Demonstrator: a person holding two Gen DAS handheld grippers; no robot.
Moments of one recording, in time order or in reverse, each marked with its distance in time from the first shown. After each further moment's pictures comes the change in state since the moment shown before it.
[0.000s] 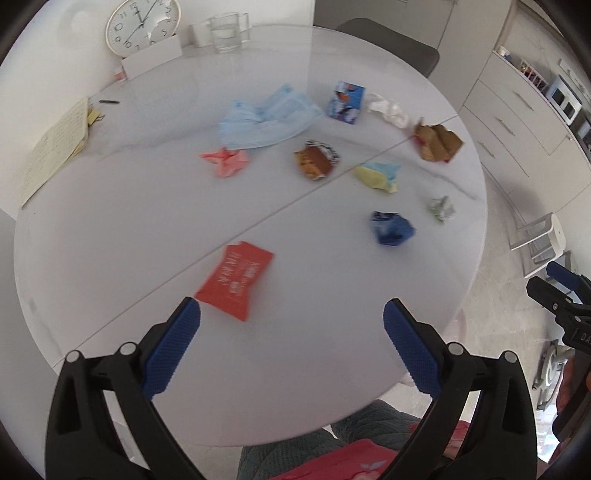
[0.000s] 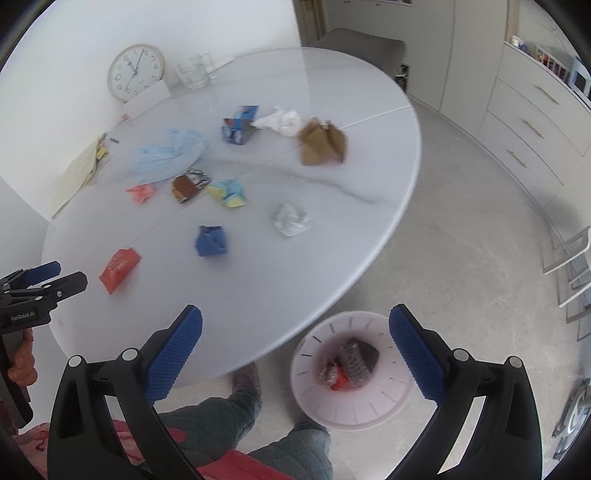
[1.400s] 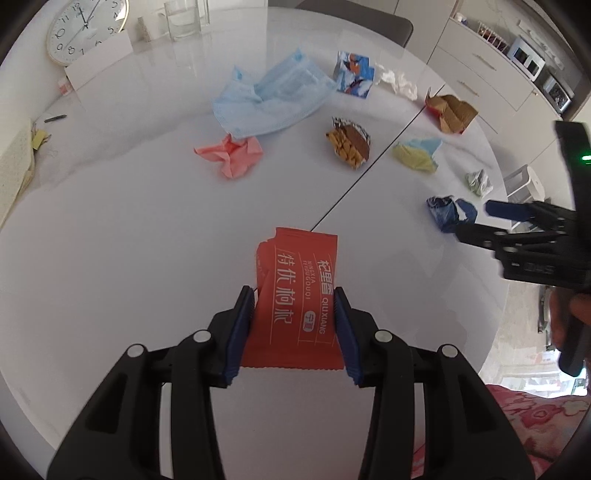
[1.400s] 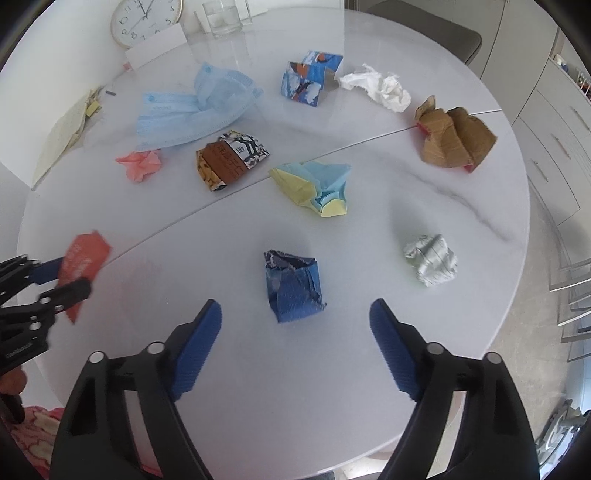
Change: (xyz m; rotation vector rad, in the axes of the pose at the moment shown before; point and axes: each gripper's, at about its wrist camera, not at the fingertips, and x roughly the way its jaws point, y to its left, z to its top) left arm 0.075 0.056 0.030 0.191 0.040 -0.140; right arm 0.134 0.093 0.050 -0.078 0.145 -0.061
